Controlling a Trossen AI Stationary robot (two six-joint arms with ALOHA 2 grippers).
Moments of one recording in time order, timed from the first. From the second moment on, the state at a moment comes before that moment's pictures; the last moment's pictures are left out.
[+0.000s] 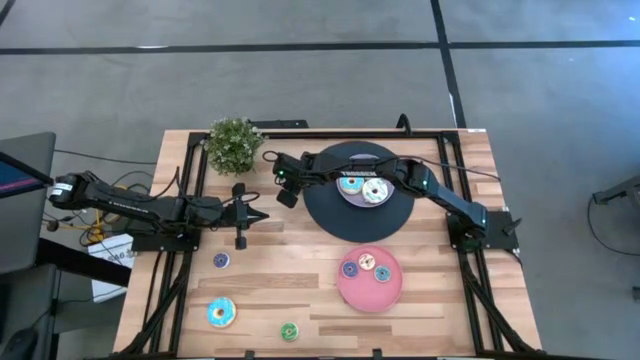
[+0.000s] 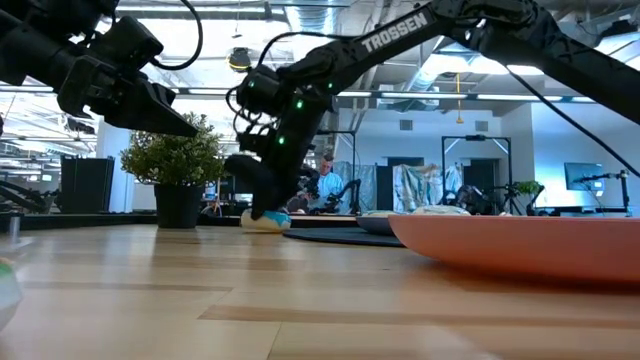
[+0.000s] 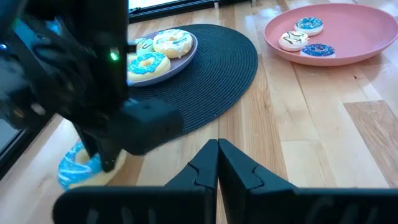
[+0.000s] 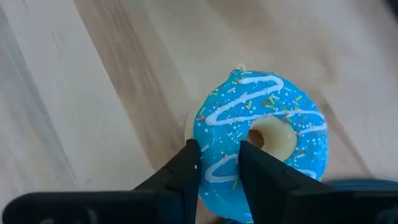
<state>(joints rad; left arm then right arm) -0.10 0.76 0.22 0.17 -0.27 0.11 -0.21 2.48 2.11 -0.68 0.18 0.13</state>
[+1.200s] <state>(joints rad) -0.10 0.76 0.22 0.21 -0.27 0.09 -0.29 1.42 0.86 -0.41 0.40 0.38</state>
